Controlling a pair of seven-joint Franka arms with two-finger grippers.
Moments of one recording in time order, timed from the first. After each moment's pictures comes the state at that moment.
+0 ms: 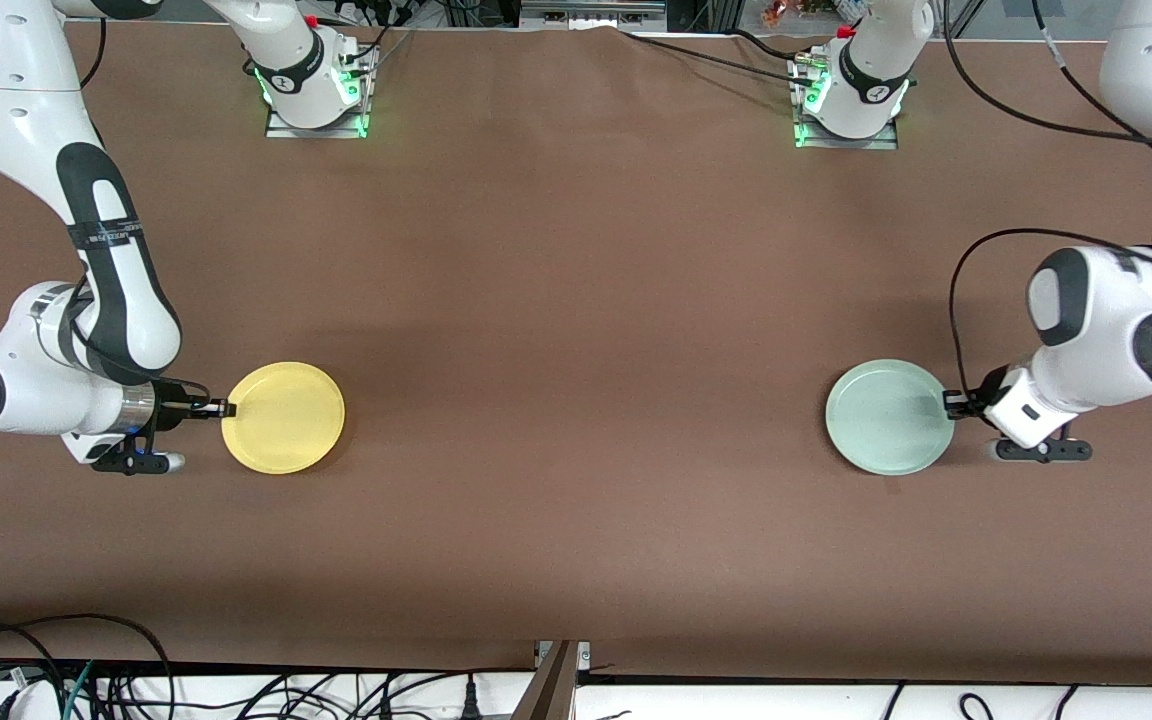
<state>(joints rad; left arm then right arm) 0.35 0.49 -0.29 -1.72 0.12 2.09 0.00 -0.08 0.68 -0.03 -1.60 0.21 2.08 -0.18</state>
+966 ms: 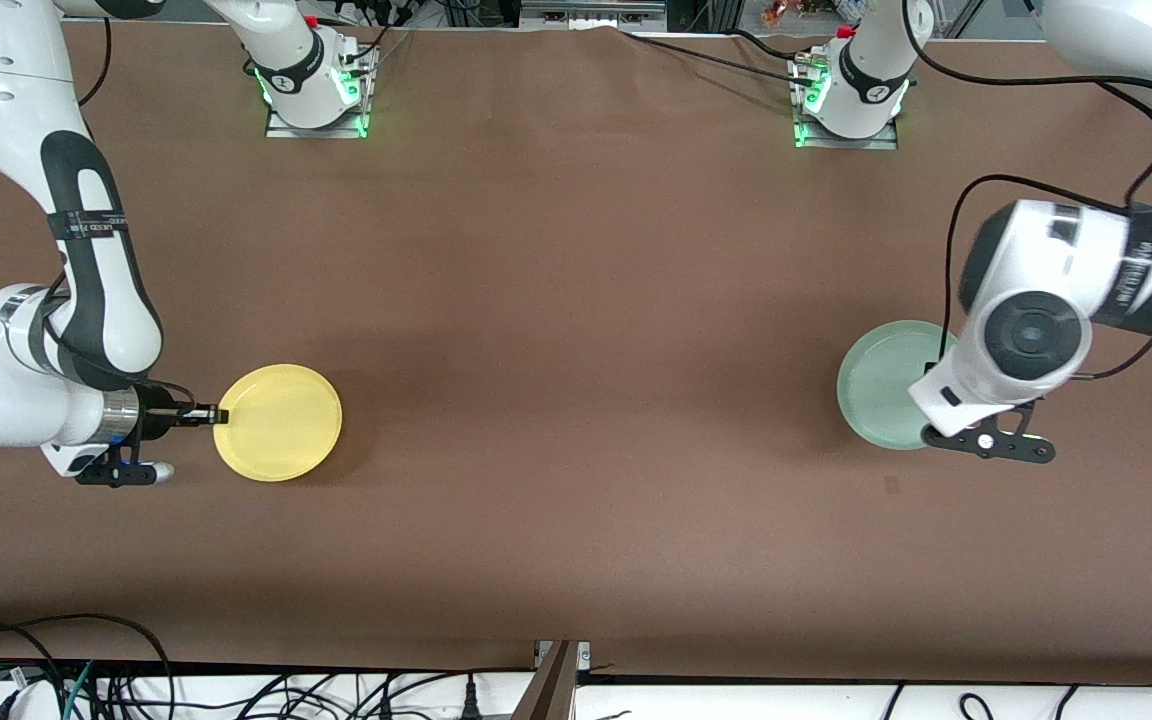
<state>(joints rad) 0.04 0.48 -0.30 -1.48 0.62 1.64 -0.18 -0.06 0.68 -0.03 -1.49 0.21 1.97 -0.18</state>
